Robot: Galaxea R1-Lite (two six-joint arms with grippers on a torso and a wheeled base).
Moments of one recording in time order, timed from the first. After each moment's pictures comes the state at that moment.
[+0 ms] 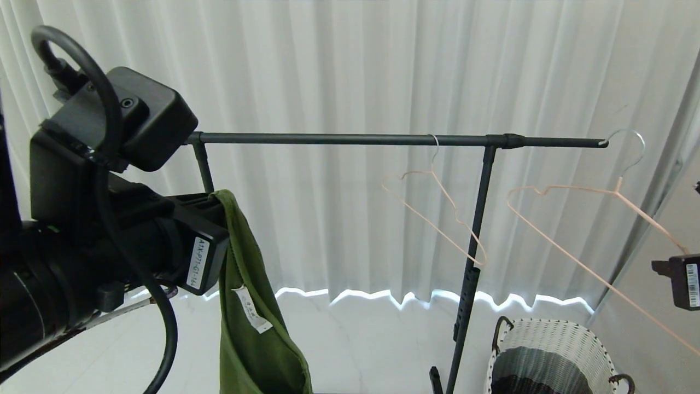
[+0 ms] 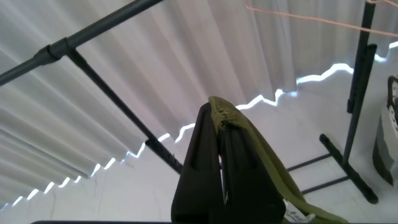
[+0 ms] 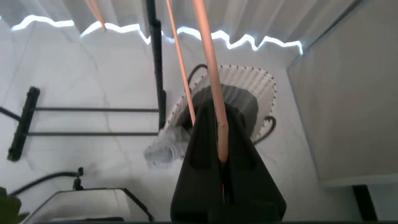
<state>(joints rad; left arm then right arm) -0.84 1.26 -0.96 0.03 0.62 0.23 0.31 1.14 -0.83 0.27 -0.29 0.11</state>
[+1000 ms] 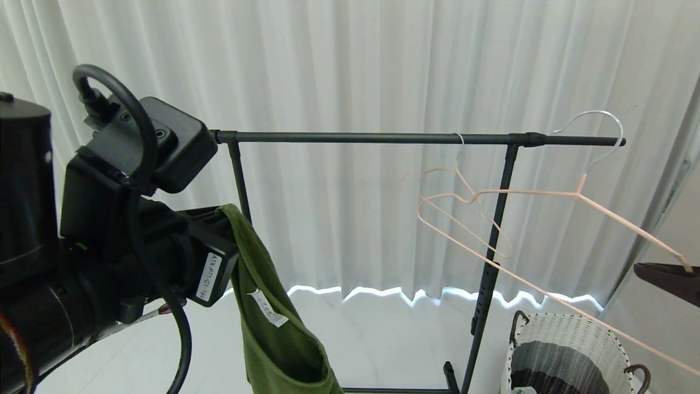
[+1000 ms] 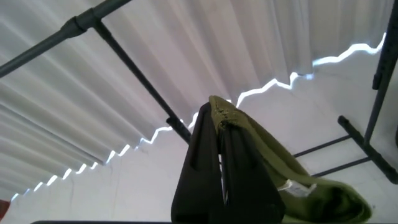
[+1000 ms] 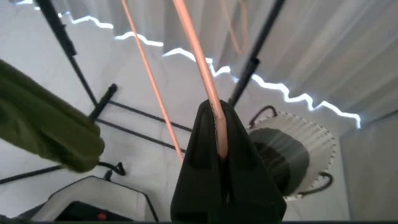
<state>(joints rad) -0.84 1.27 -0.92 0.02 0.65 0.23 0.66 1.00 -0.80 0.24 -0.29 0.09</state>
